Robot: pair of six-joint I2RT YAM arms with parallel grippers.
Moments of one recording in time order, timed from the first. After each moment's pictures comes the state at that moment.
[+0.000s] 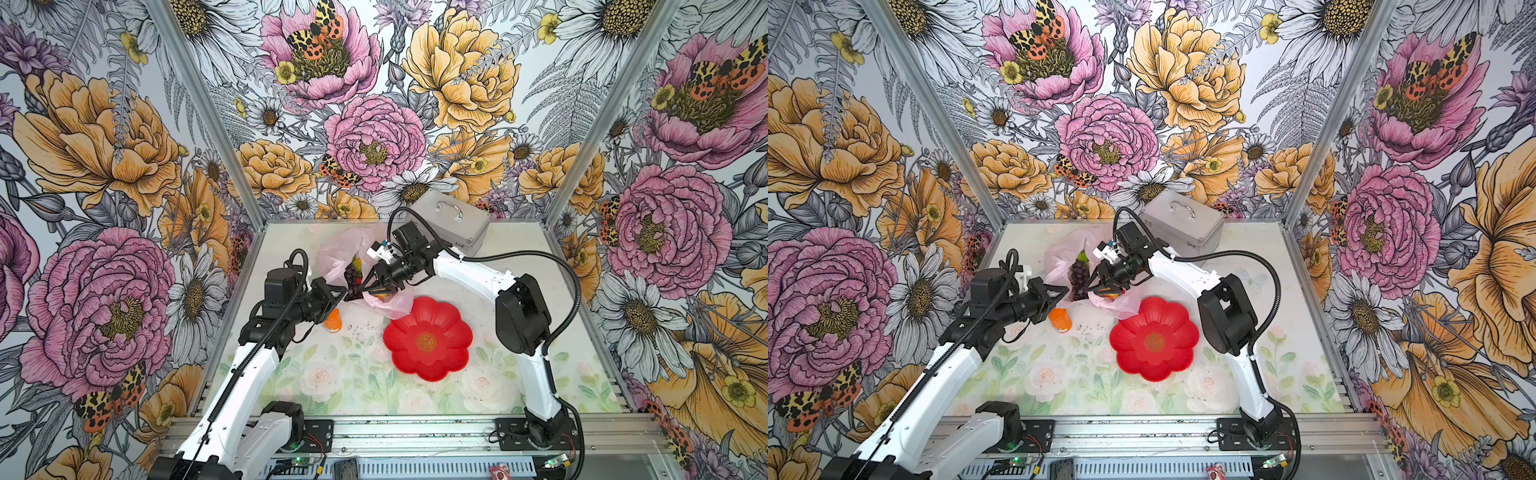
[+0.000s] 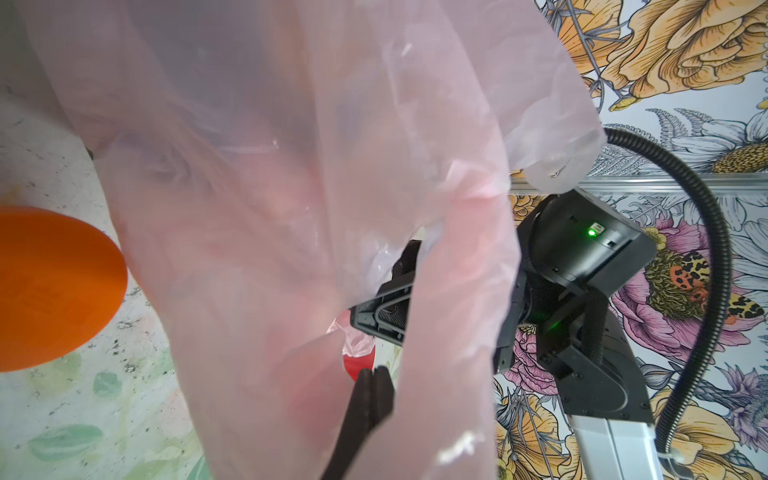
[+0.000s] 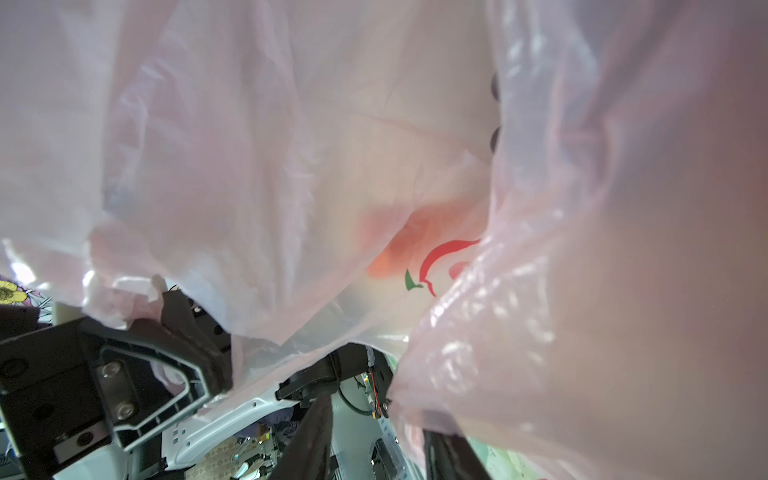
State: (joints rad) left arm -0.12 0.93 0.74 -0.35 0.54 -1.08; right arm 0.66 2.15 1.87 -0.66 -0.97 0.58
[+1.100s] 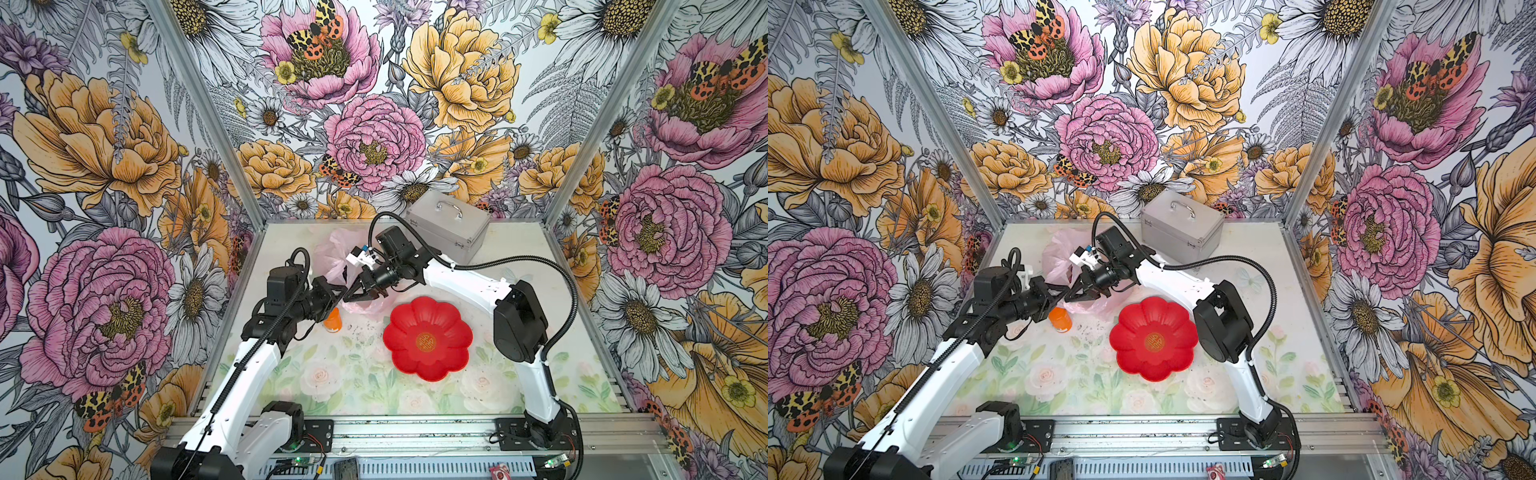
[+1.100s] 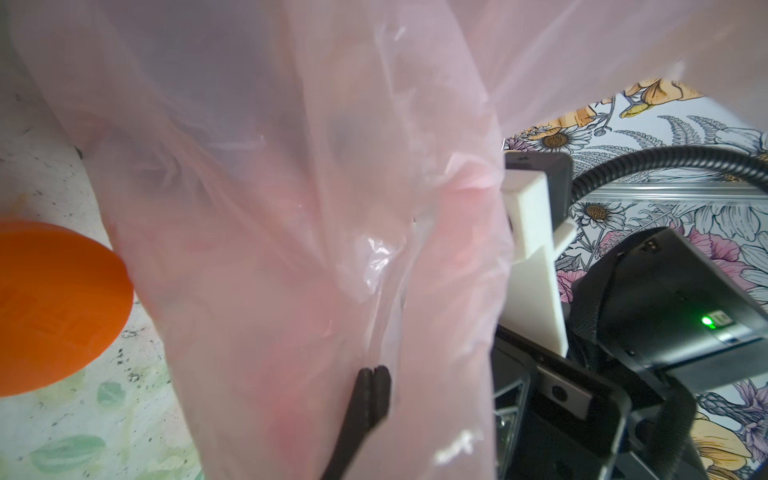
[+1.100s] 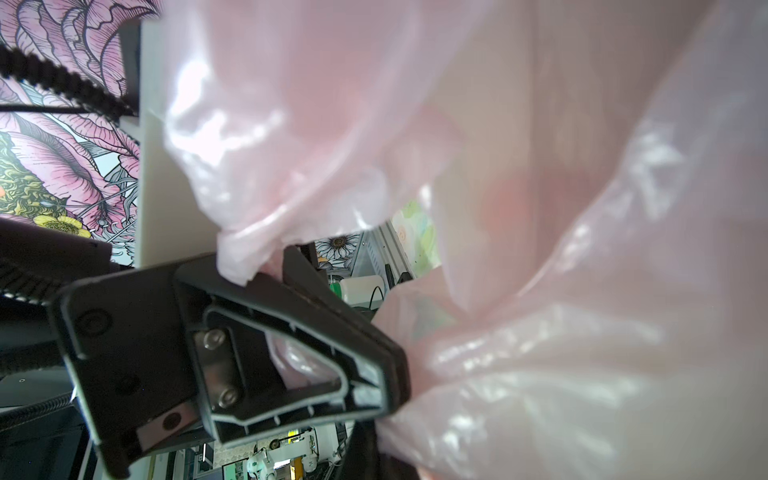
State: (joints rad) left arm -0.13 0.96 0.74 -0.33 0.53 -1.08; right arm 0.76 2.13 1.88 -0.55 -1.06 0.69
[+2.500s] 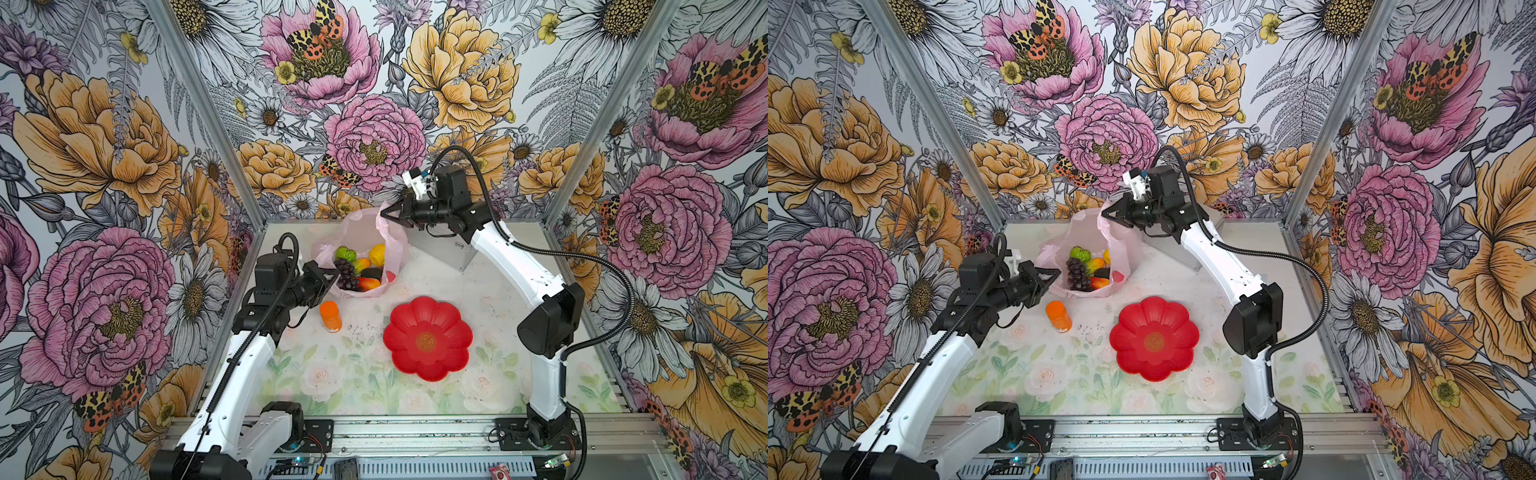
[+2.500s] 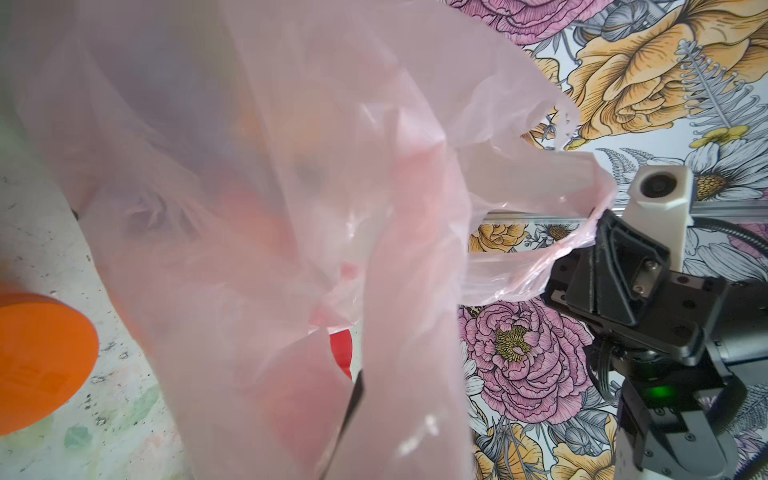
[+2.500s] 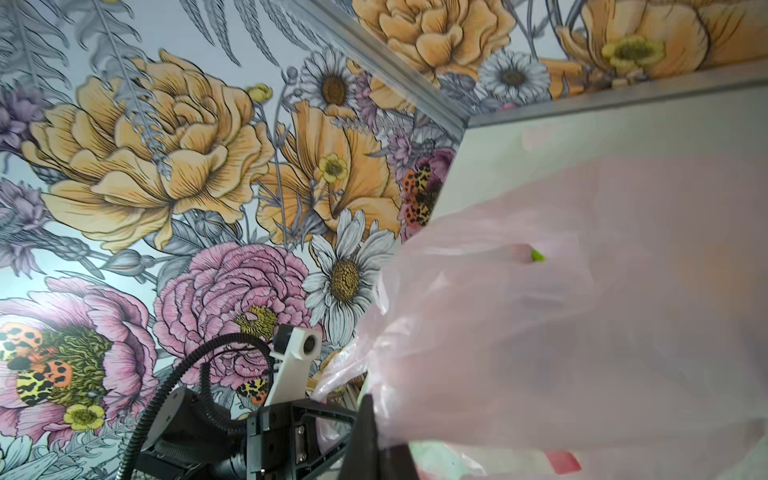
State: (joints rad) left arm -0.06 1.03 0.94 -0.36 0.54 -1.08; right arm 0.49 2.07 2.26 -0.53 -0.73 0.78
